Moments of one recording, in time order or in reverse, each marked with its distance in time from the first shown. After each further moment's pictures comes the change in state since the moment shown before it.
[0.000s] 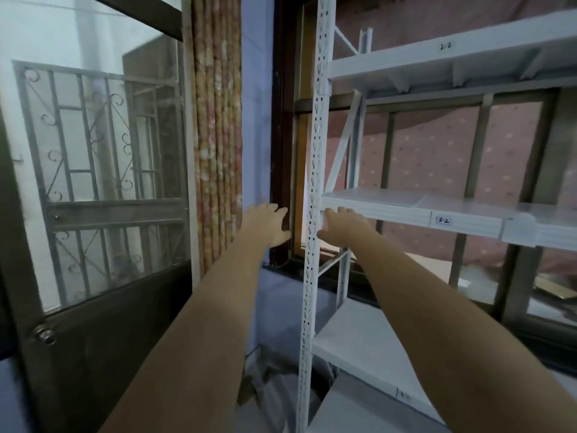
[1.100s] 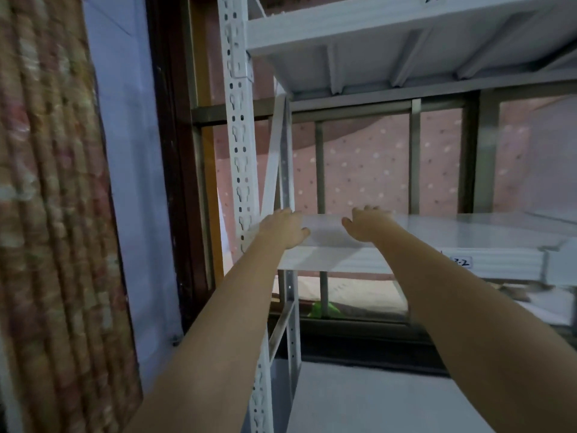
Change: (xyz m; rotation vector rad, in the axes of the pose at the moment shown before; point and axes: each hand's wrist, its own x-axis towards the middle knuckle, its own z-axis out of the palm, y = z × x) left_hand 0.366 0.088 0.091 -0.333 0.083 0.346; right_hand 0.272 0.190 0.059 -0.096 -0.012 0.547
